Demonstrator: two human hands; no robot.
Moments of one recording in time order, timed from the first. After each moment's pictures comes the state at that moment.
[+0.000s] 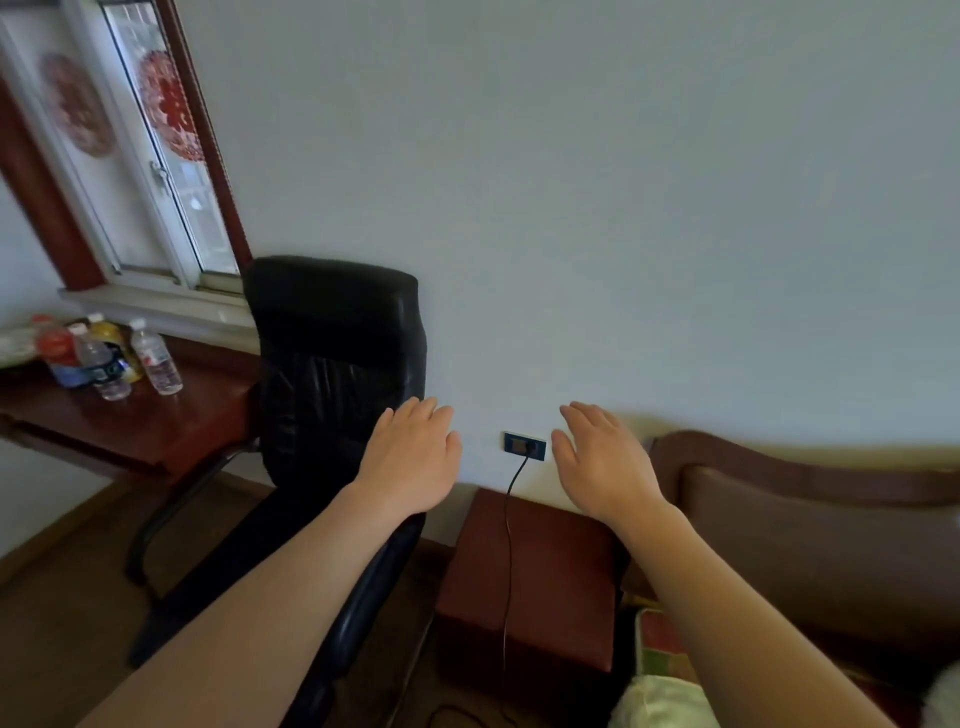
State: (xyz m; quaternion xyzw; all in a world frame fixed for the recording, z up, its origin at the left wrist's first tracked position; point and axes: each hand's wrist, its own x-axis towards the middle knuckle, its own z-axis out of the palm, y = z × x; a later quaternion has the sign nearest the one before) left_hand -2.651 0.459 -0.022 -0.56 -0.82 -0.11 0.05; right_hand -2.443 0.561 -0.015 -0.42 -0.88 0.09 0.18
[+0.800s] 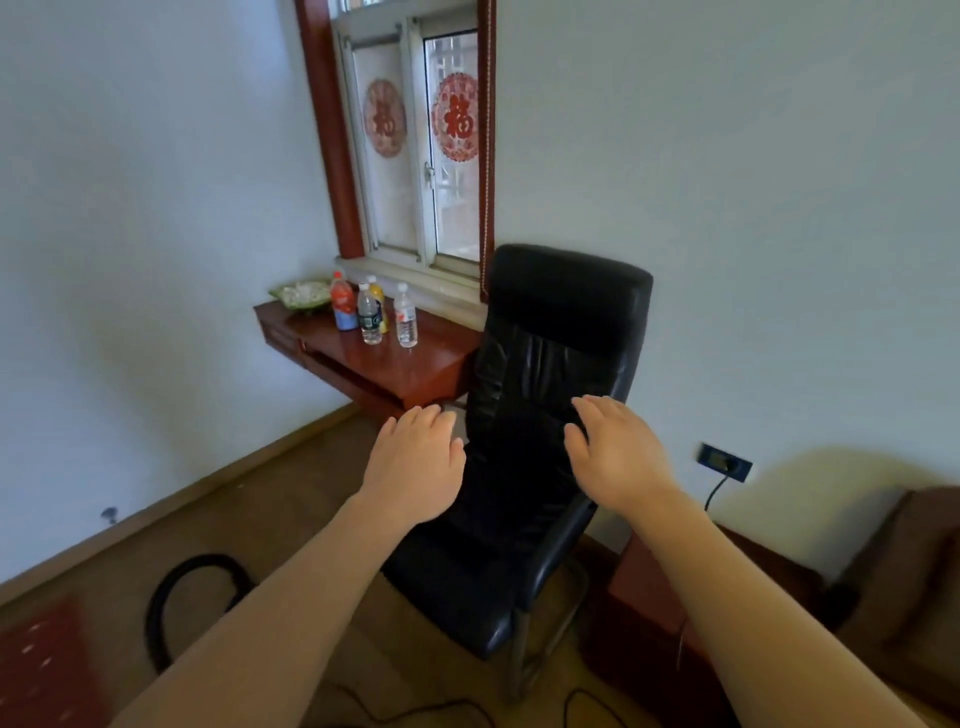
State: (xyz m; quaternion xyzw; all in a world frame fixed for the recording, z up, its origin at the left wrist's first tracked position) left_hand -2.787 0.146 -0.025 -0.41 -0.90 -0.11 0.07; right_hand -2.638 0.334 -0.013 -0.24 -0.95 0.10 0.19
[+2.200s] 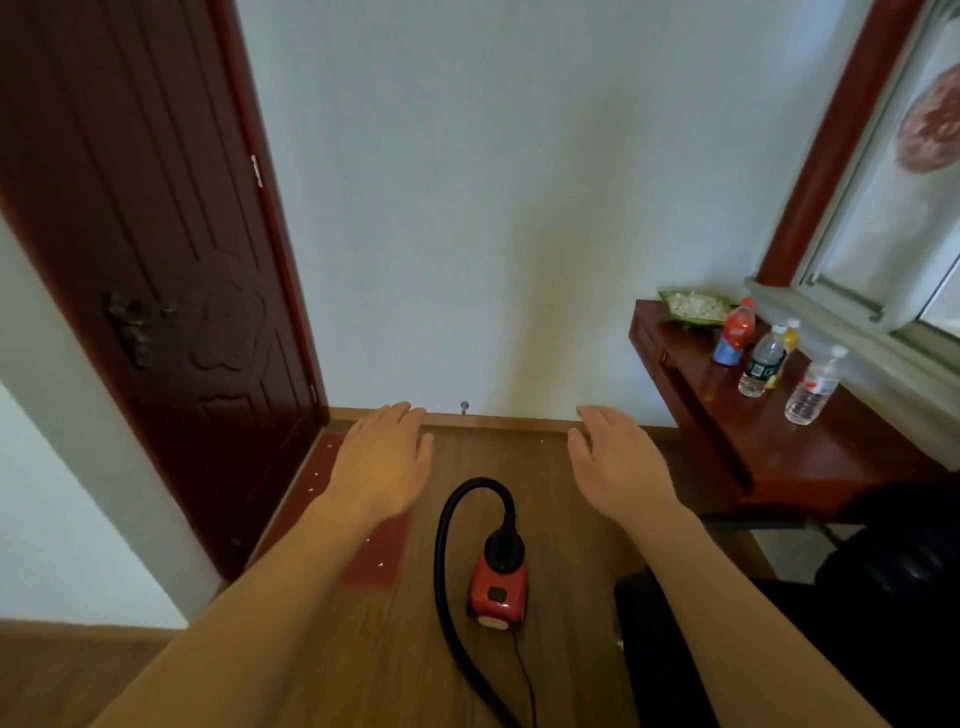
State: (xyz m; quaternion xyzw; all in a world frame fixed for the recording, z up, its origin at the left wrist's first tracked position) left_hand -2.884 -0.170 -0.034 0.07 -0.99 -0.09 0.11; right_hand -2.944 0.091 -0.025 0.17 -0.96 0.19 0.11
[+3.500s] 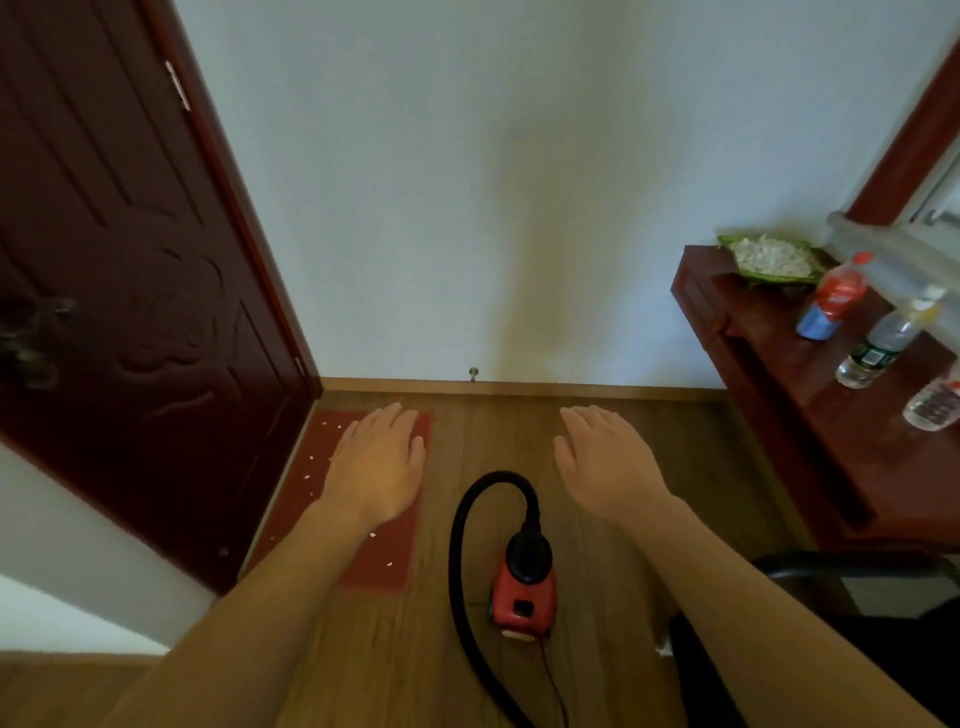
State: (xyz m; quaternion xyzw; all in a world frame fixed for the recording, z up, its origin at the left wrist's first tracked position) left_hand -3.140 -0.288 -0.125 0.09 -0.99 -0.10 0.03; right_hand -3.201 -0.020 -0.110 0.22 -0.97 0.10 0.02
